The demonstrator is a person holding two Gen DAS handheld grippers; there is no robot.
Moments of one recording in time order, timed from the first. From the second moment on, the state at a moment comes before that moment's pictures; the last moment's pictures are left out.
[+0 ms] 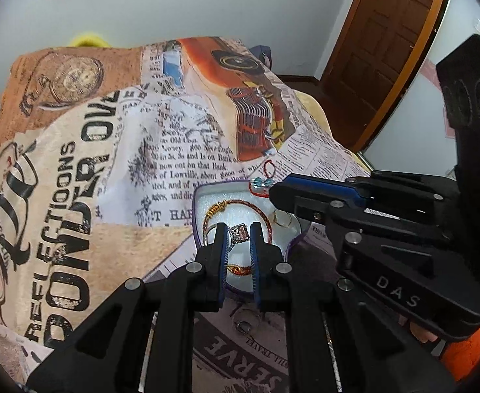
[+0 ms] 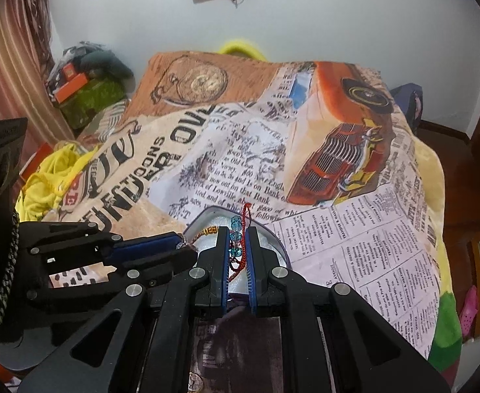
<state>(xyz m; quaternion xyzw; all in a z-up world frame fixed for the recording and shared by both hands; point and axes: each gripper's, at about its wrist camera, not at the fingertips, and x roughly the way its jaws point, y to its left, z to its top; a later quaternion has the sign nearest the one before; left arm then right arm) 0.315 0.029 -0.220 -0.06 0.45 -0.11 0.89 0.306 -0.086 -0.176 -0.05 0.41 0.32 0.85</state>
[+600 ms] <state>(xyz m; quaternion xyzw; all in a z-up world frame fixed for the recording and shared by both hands) 0.296 0.043 -0.200 -0.06 0.43 -0.10 0.89 0.300 -0.093 -0.167 -0.06 0.41 0.31 0.85</state>
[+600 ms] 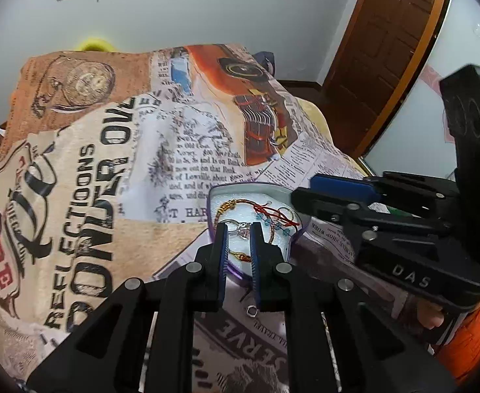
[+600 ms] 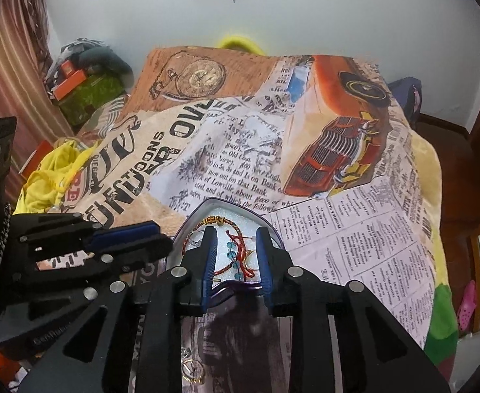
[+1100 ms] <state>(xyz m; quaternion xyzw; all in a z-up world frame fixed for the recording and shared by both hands) 0.247 0.051 -0.173 -0.04 0.42 -0.06 0.90 0.250 -0.106 -0.145 -0.09 0.39 0.29 0.87</state>
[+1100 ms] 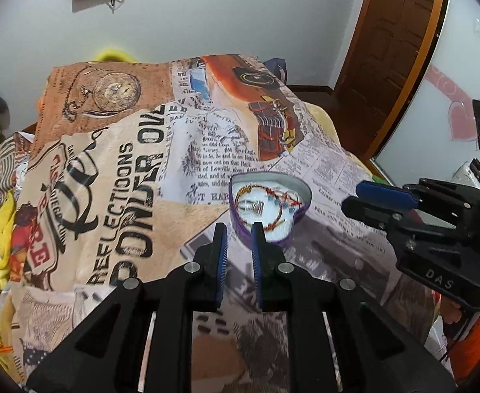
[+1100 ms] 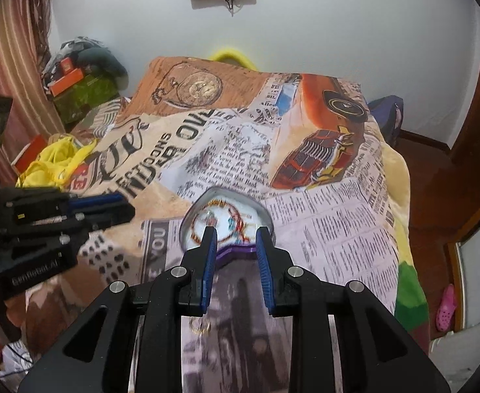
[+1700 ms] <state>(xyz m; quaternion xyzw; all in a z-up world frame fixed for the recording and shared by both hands) 0.206 0.053 -0.211 -0.04 0.47 -0.06 0.88 0.210 -0.101 -0.203 -0.12 0.46 0.29 0.83</state>
